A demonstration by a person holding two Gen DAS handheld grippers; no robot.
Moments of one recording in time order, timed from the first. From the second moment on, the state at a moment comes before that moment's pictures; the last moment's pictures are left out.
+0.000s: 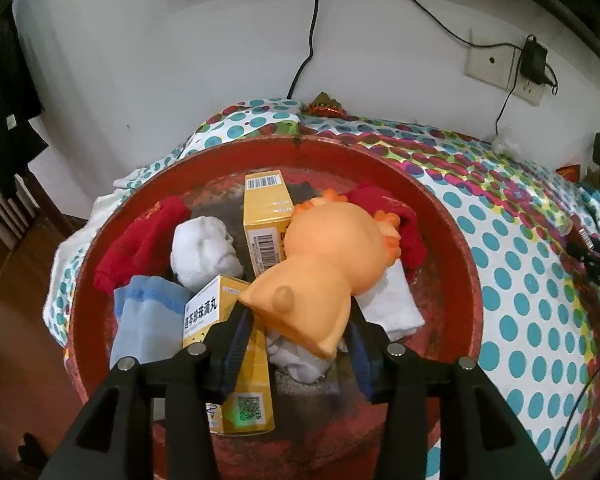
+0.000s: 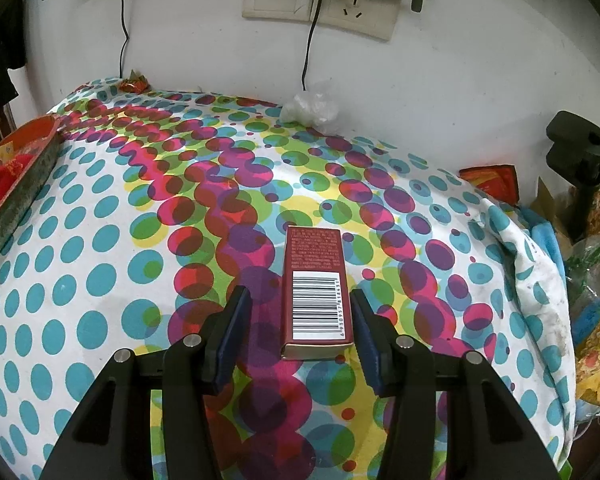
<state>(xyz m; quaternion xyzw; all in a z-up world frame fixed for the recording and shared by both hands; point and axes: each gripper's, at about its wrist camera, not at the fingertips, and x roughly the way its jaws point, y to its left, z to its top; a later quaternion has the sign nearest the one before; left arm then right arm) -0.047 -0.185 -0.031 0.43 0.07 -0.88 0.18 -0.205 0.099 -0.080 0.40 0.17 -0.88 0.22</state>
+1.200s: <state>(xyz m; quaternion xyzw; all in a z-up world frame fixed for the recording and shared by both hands) 0.011 -0.189 -0.010 0.43 0.07 -0.88 0.17 -0.175 0.000 -0.023 0.39 0.11 -0.85 0.33</state>
